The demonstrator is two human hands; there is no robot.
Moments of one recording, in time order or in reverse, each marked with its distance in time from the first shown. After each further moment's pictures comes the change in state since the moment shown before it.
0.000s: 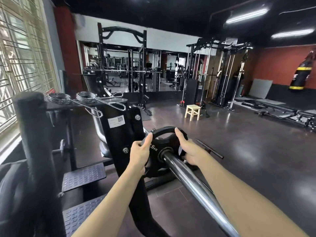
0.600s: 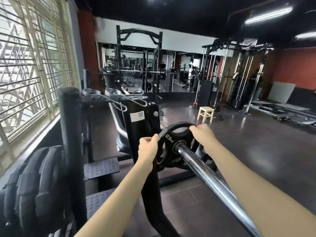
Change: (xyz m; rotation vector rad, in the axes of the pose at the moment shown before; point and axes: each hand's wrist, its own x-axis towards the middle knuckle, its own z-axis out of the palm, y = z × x) left_hand -0.041 0.025 -0.042 0.020 0.040 -0.064; right_hand -0.183 -0.066 0.017 -0.297 0.332 -0.378
